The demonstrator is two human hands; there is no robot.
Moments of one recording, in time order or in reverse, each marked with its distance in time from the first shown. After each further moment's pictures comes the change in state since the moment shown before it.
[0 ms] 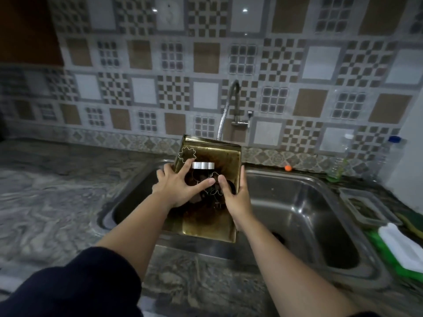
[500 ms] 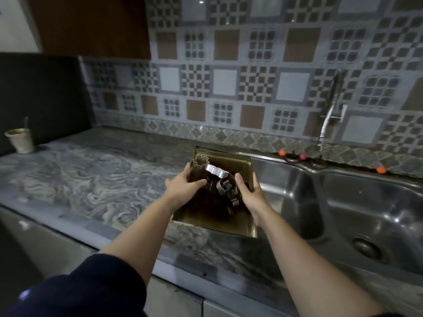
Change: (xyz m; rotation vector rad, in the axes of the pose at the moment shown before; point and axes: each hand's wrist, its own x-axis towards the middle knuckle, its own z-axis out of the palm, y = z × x) left_hand -0.025 -0.248 -0.087 -0.474 0.049 -0.254; right_hand -0.034 -0.007 0.236 0.017 -0.246 0.277
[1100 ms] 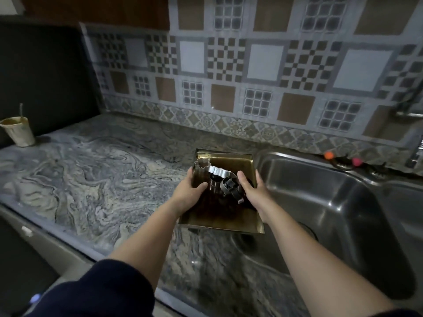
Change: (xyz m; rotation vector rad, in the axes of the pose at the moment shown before) left_hand 0.138 -0.090 -0.035 -0.240 -0.093 -0.067; right_hand 0.131 -0.007 0.111 -0.132 -0.031 0.077
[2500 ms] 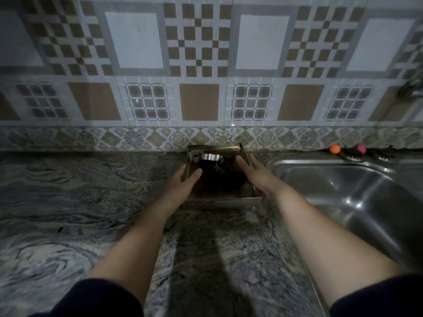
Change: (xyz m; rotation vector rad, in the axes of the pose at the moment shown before) left_hand 0.310 -0.013 -0.052 -0.048 -0.362 0.047; right_hand 0.224 -0.072 0.065 -0.021 0.231 -0.013
